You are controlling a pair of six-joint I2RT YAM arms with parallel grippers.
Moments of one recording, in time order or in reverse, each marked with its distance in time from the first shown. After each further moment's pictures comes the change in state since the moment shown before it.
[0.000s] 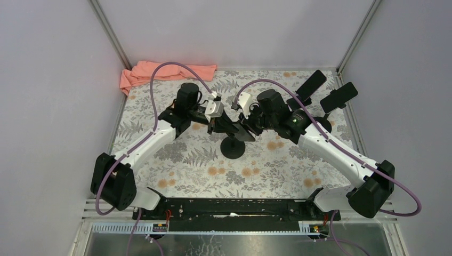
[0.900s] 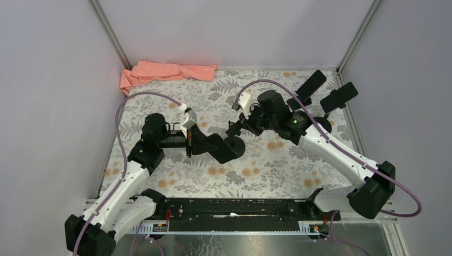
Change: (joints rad) left arm 0.086 -0.577 -0.400 0.022 -0.229 -0.600; right arm 0.001 -0.011 -0.016 0.019 0.005 0.013
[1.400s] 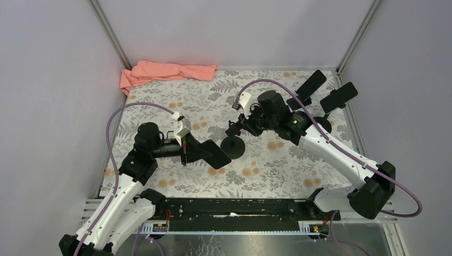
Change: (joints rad) left arm 0.000 -0.132 -0.016 -0.166 -0.065 0.036; right arm 0.000 -0.002 -0.005 0.003 -0.001 0.024
